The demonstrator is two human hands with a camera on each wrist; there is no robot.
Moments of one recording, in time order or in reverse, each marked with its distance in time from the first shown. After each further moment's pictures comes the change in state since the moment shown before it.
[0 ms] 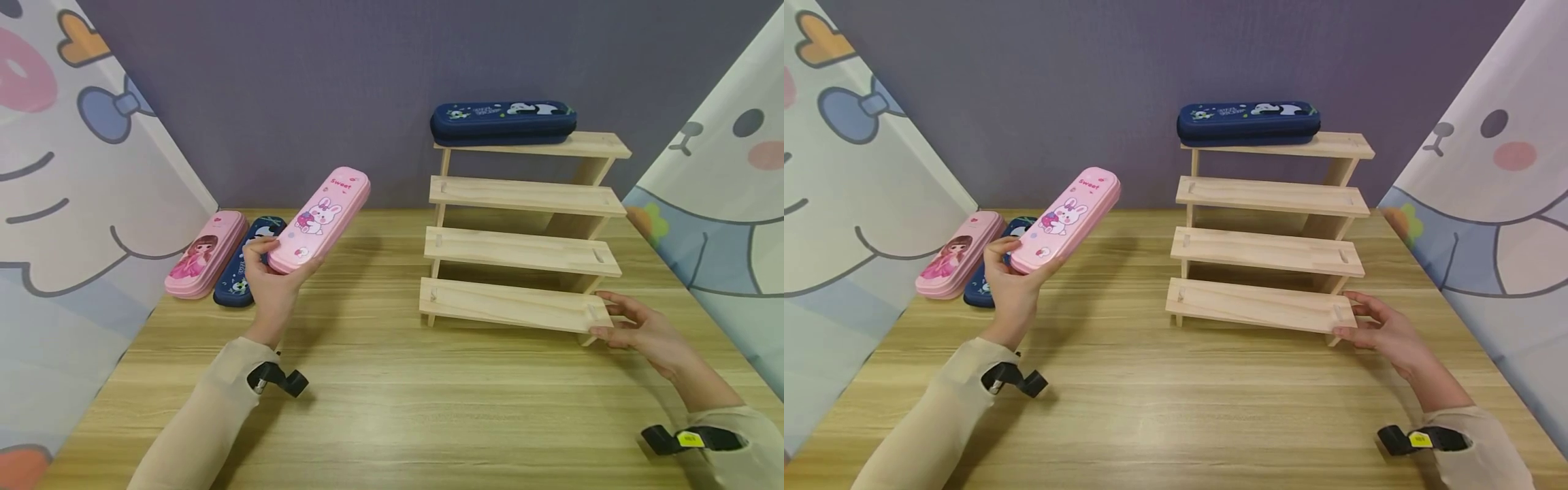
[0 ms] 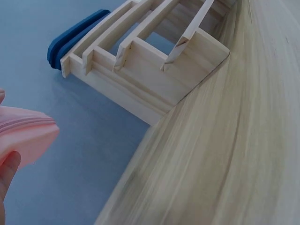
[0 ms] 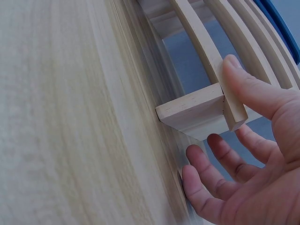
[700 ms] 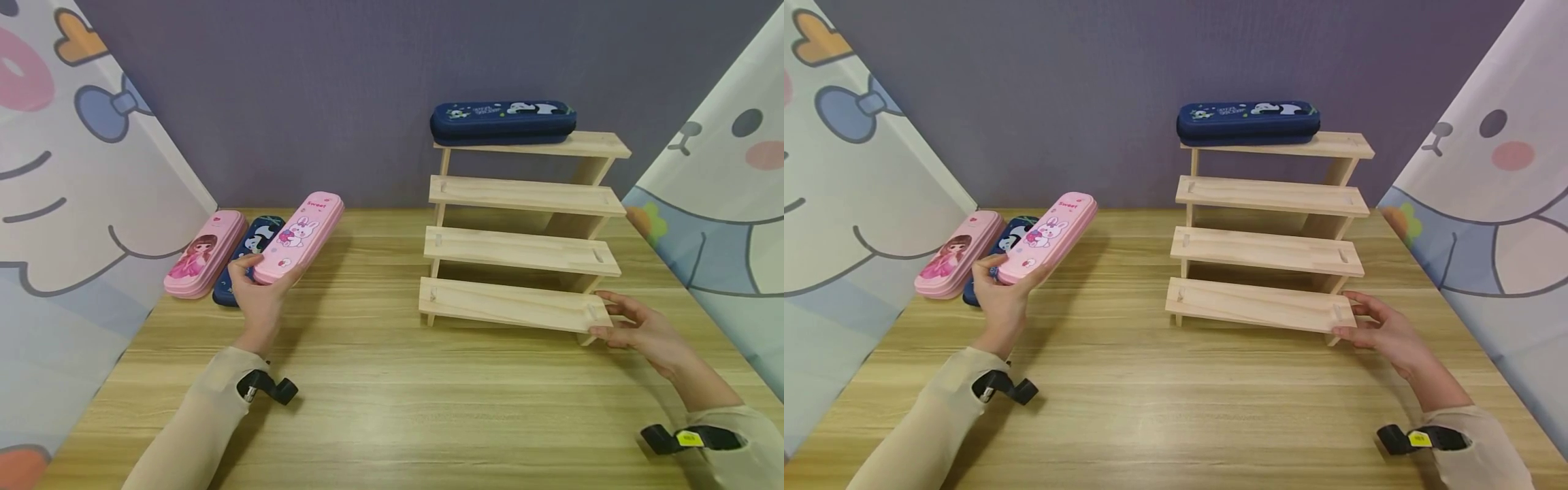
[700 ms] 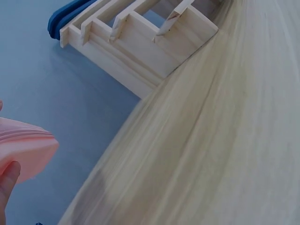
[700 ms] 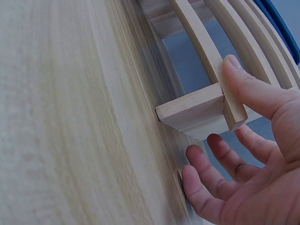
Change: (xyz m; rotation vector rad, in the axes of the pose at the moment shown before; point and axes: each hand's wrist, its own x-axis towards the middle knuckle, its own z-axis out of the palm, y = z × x) left_hand -0.001 -0.019 -0.027 0.231 0.178 -0.082; right_hand 0.000 -0.002 0.000 -0.007 0.000 0.006
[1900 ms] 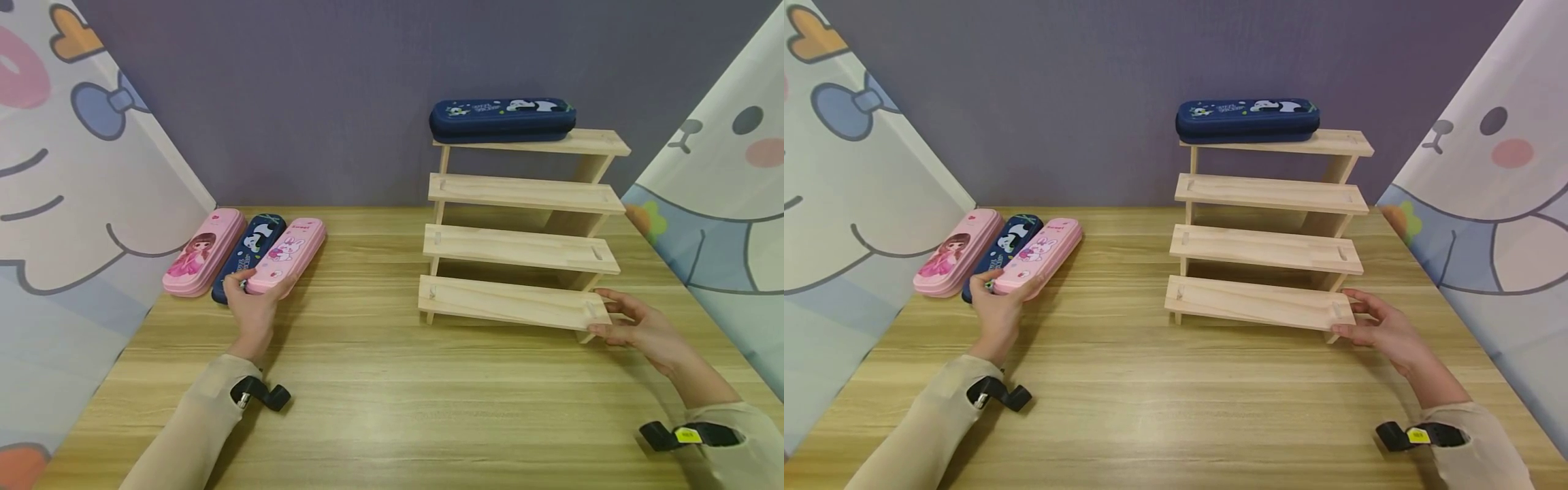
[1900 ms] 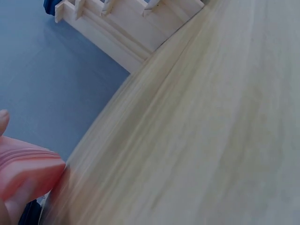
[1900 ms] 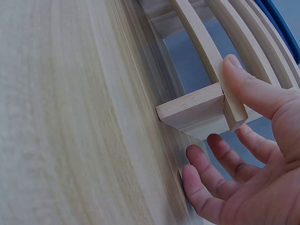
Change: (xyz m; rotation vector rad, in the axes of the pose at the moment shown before) left_hand -0.001 -0.018 -0.018 0.189 0.026 -0.191; right_hand 0.000 0.000 -0.001 0.035 -0.004 0.011
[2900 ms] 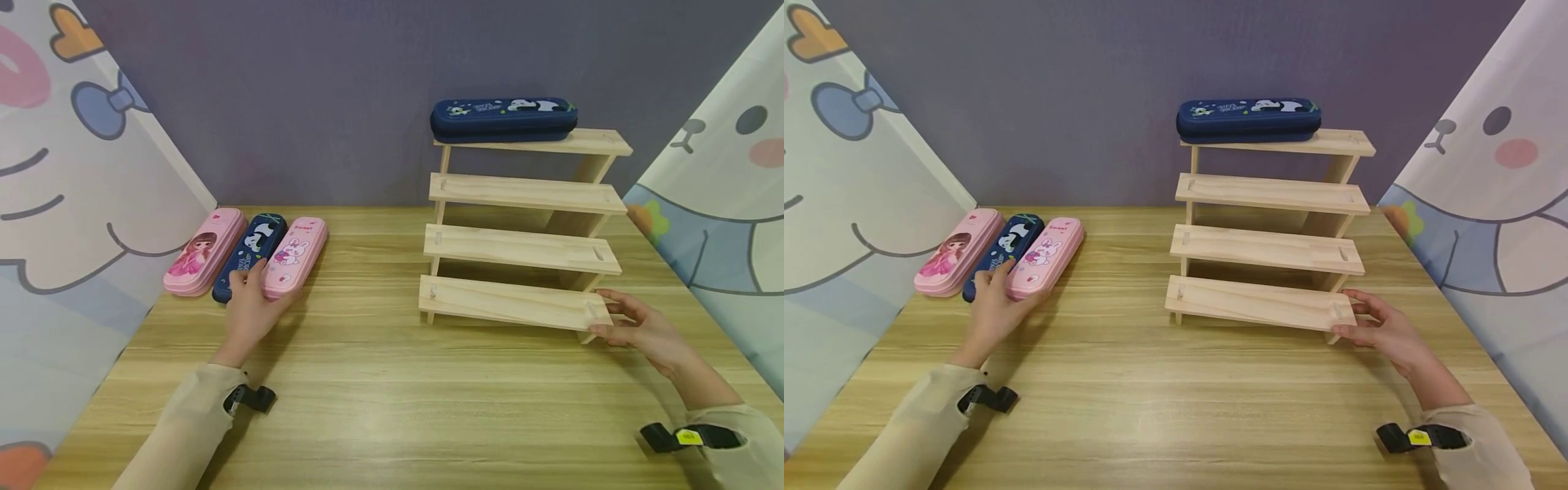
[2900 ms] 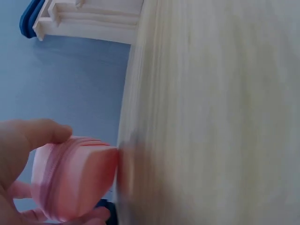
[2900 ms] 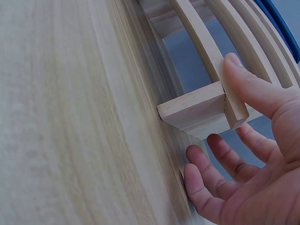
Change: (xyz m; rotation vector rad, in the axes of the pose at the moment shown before) left_hand 0.003 0.020 -0.028 0.746 -0.435 0.331; right_hand 0.000 -0.002 0.002 -0.025 0.000 -0.004
